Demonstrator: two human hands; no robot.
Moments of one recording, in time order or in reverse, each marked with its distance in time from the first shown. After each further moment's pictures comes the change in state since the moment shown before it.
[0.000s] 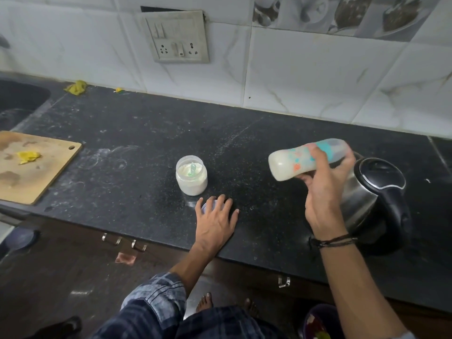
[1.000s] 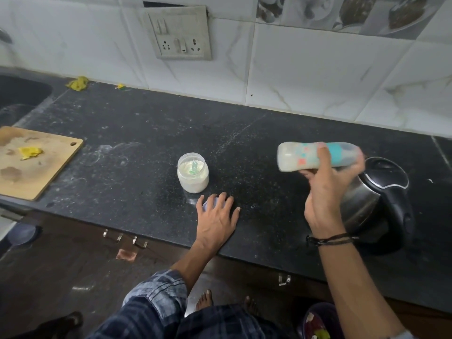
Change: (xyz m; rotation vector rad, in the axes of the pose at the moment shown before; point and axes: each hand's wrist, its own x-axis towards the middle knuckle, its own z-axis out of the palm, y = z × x) left_hand -0.001 -0.002 0.004 0.009 0.007 -0.002; right_hand 0.001 0.006 0.001 0.024 0.050 -0.049
